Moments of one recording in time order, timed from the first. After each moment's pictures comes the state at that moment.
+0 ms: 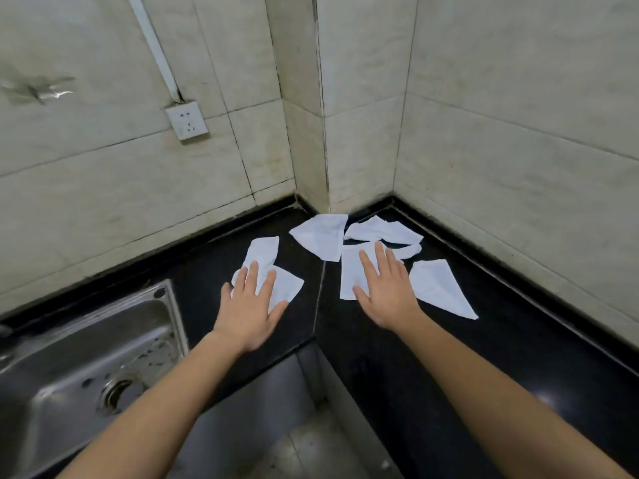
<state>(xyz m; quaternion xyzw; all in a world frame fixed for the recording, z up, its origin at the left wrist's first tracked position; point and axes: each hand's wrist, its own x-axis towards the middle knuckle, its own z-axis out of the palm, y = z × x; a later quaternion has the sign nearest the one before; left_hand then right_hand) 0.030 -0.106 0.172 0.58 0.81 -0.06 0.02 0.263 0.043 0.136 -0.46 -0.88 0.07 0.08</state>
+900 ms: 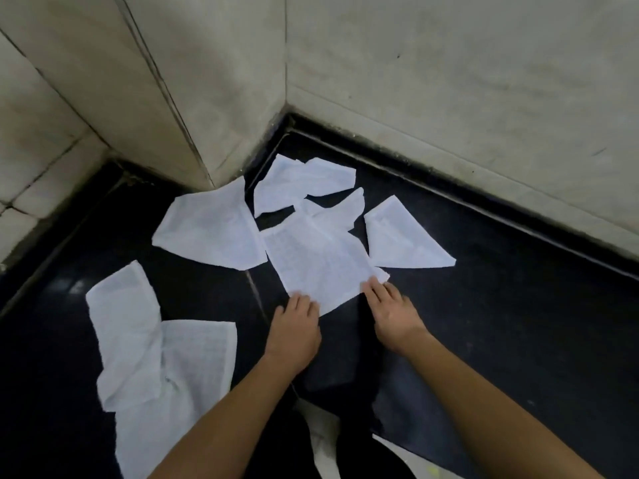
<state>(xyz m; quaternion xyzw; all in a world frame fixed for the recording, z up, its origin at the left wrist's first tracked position) 0.028 0.148 -0.043 0.83 0.51 -0.11 0.18 0.244 0.143 -0.022 -0.65 -0.69 0.20 -0.24</state>
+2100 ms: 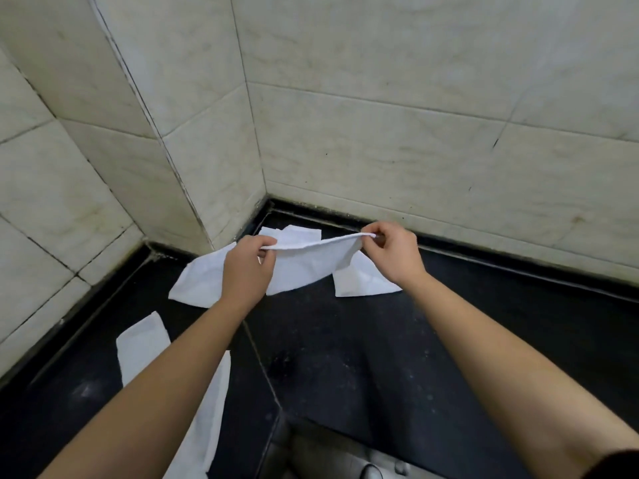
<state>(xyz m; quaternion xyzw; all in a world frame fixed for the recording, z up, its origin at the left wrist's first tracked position) 0.031 0.186 0.156 0.72 0.57 0.35 0.17 0.302 0.151 0.164 -0.70 -0.57 0.18 0.38</state>
